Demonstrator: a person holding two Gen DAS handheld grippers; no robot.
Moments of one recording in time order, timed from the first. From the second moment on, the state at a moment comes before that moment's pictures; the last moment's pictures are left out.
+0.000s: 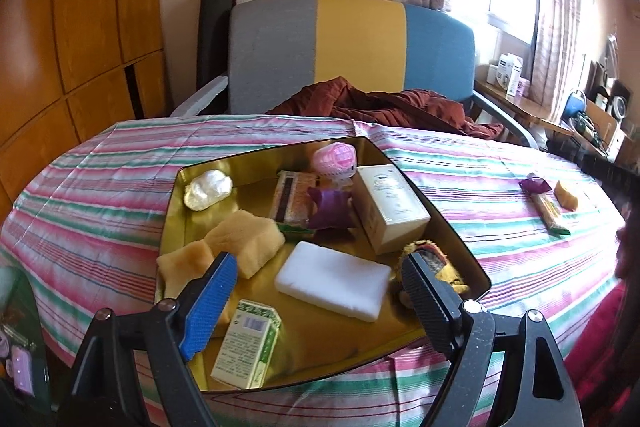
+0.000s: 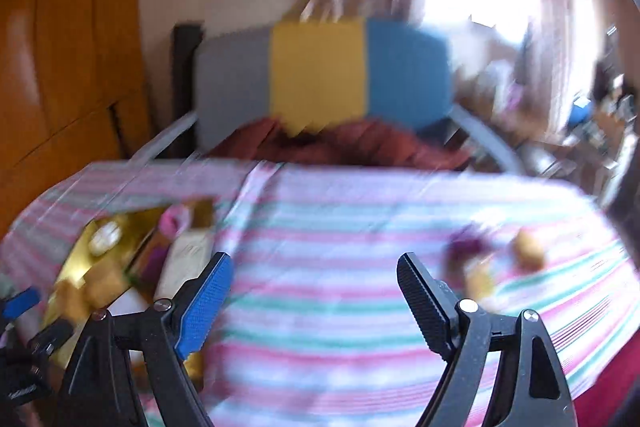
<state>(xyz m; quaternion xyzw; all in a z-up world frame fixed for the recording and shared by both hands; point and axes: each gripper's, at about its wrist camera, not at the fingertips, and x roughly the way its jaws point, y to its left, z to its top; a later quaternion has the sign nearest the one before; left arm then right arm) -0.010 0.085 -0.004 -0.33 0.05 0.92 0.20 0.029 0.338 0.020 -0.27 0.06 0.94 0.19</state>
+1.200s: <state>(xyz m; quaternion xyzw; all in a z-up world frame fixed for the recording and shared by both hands) -0.006 0.251 -0.012 -0.33 0.17 0.87 0.33 0.095 0.580 -0.056 -0.31 0.41 0.81 0.28</state>
